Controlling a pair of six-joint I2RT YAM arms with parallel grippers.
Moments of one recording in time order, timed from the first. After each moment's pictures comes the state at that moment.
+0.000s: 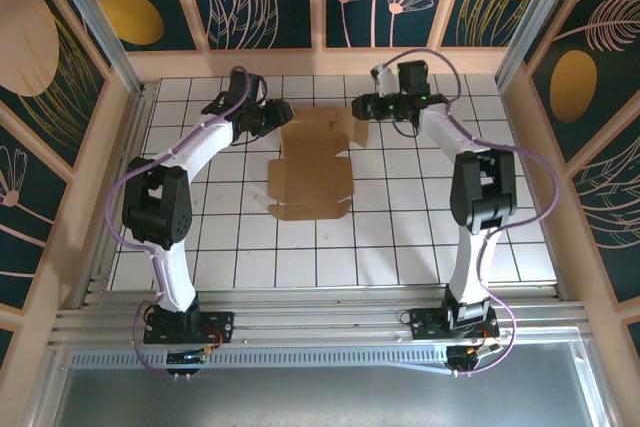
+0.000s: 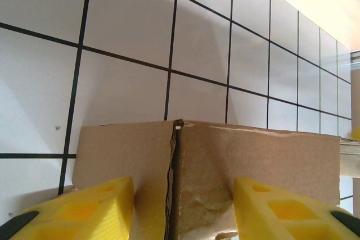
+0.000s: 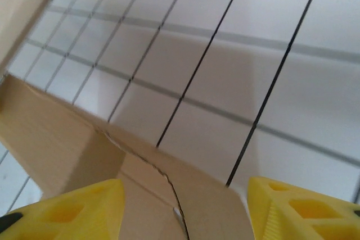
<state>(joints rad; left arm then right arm) -0.31 1.95 1.57 -0.39 0.29 -0.73 0.26 2.03 1.64 -0.36 -0.54 0.08</state>
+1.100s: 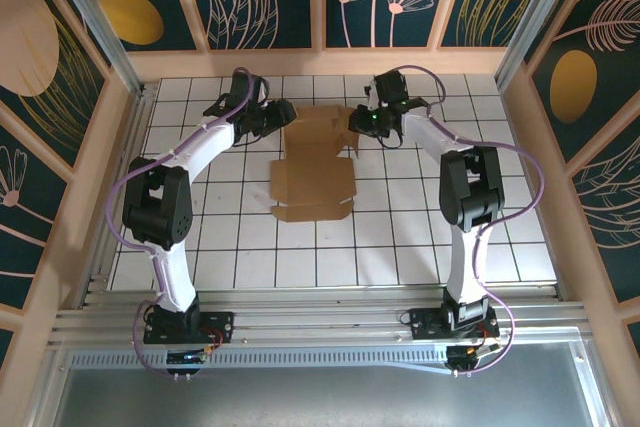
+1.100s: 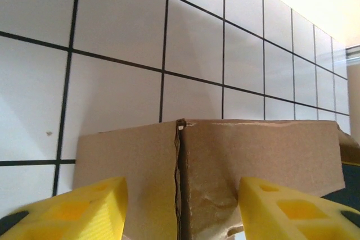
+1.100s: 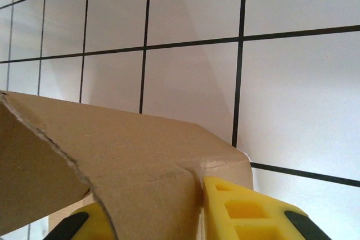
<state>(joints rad) -0.32 1.94 1.55 -0.36 0.28 -0.71 0.34 2.06 1.66 -0.50 -0.31 0.42</state>
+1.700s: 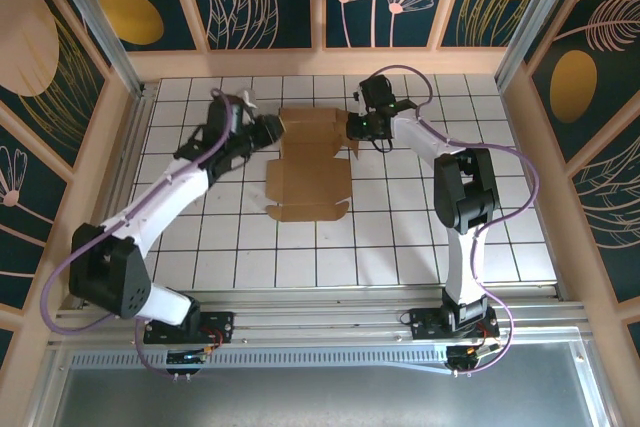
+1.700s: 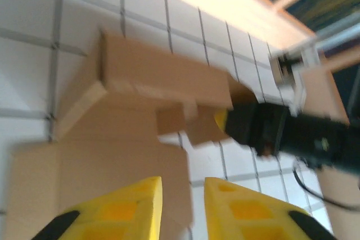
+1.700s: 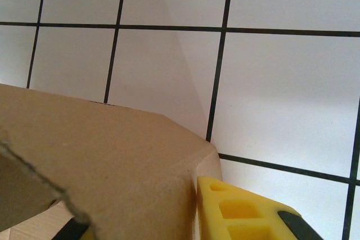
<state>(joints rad) -0.45 1.45 1.11 -0.20 0.19 -0.74 0.41 2.06 1.67 -0.56 -0.13 0.29</state>
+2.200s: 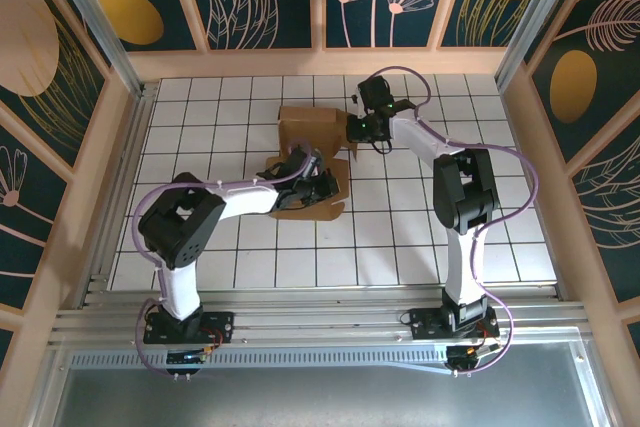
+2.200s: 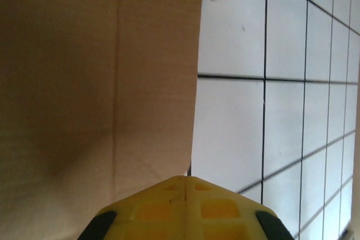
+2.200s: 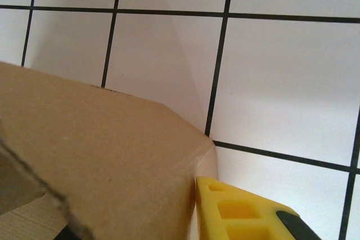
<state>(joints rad) -0.71 1.91 1.07 0.08 0.22 -0.98 0.41 2.06 1.67 -0.59 -0.14 0.29</state>
